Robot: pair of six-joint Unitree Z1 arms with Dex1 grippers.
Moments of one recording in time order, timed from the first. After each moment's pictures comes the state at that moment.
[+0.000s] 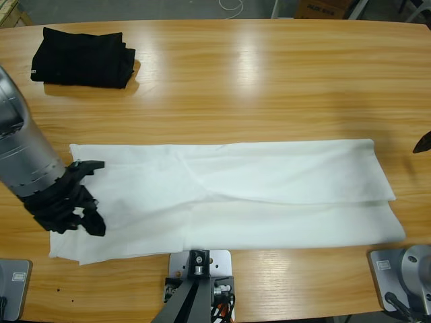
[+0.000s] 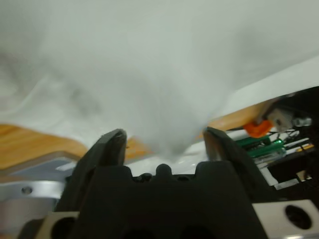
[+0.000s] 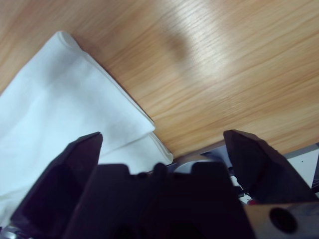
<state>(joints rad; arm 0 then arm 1) -0.74 1.87 -1.05 1.02 -0.38 -0.45 -0.22 1.58 -1.05 1.13 0.04 0.30</state>
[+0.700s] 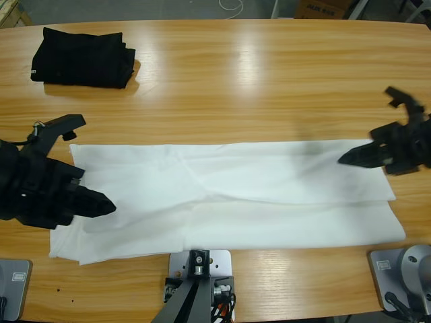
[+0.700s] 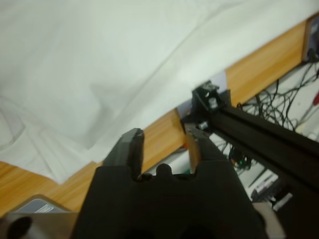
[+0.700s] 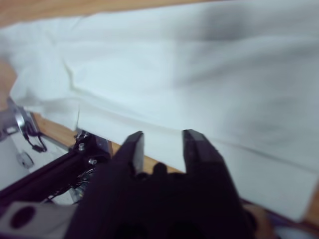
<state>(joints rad) -0.94 1.50 -1.07 0.79 -0.29 -0.63 0.28 1.37 -0.79 0.69 0.49 0.29</state>
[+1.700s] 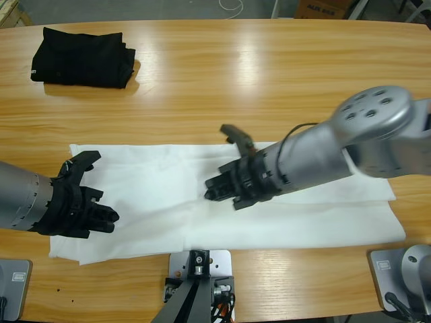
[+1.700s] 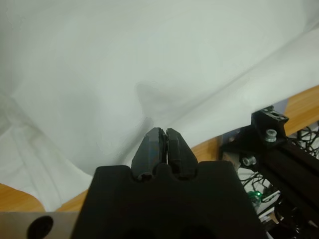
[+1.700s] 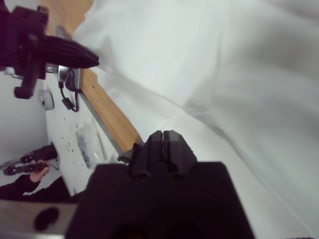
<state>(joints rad) -0.98 1.57 -0.78 0.49 -0.20 -0.84 0.93 1.78 -0.75 -0.12 0.55 0.63</state>
